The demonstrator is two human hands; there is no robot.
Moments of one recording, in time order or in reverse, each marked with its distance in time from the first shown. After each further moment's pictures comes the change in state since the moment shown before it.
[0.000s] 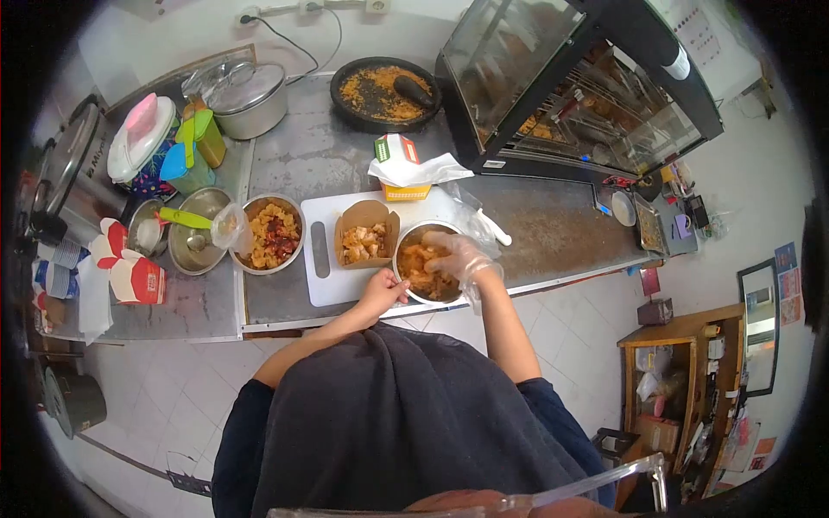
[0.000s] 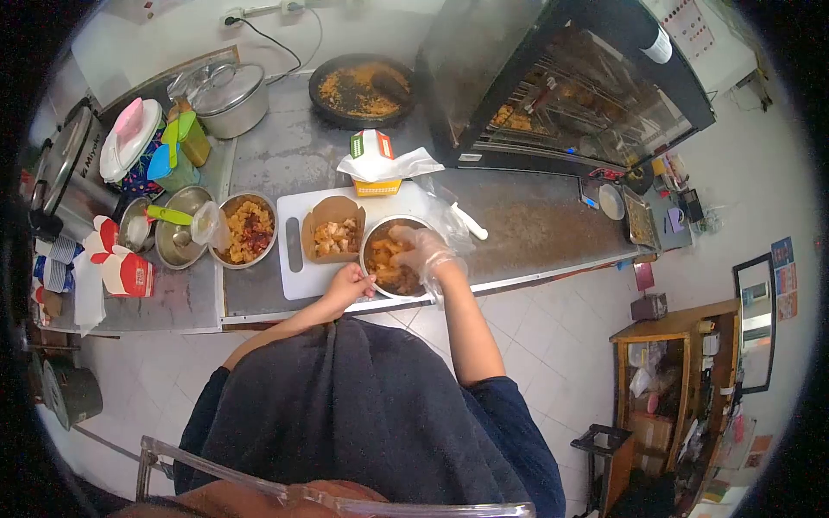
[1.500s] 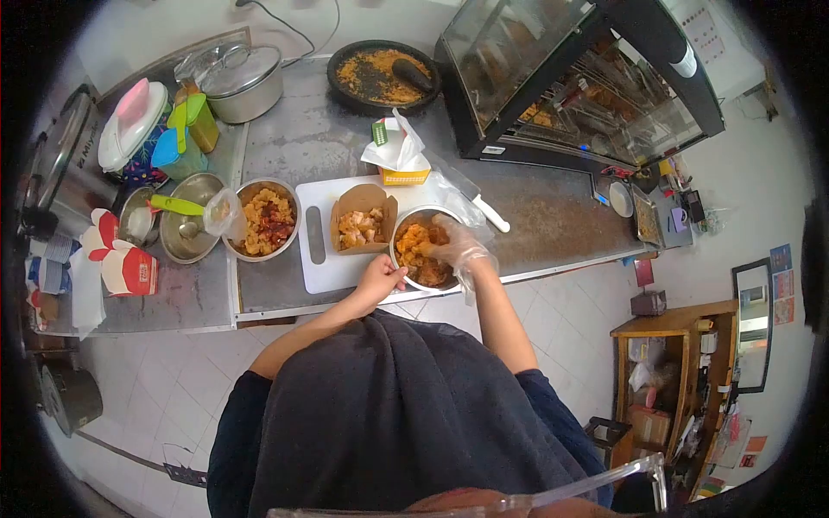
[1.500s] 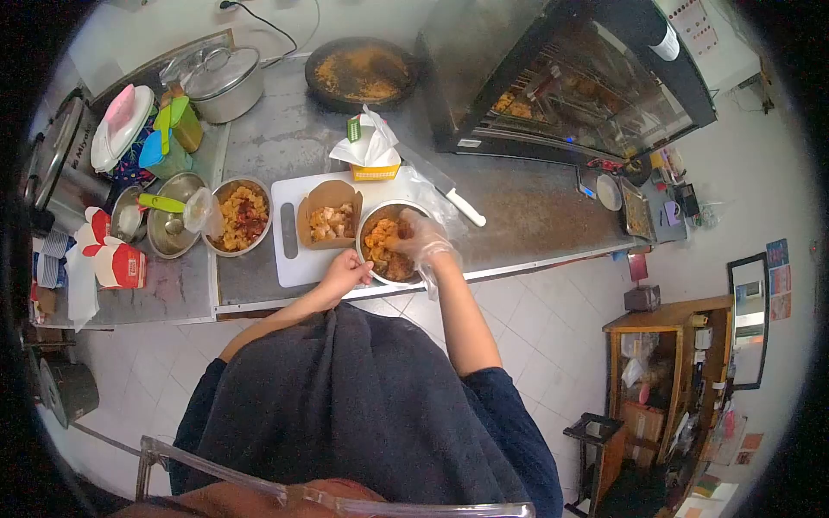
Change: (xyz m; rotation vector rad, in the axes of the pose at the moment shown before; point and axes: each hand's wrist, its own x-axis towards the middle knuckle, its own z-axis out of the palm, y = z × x) left_hand 0.000 0.000 0.000 0.001 -0.001 0.003; right_hand 0.006 0.023 0.022 0.101 0.122 0.166
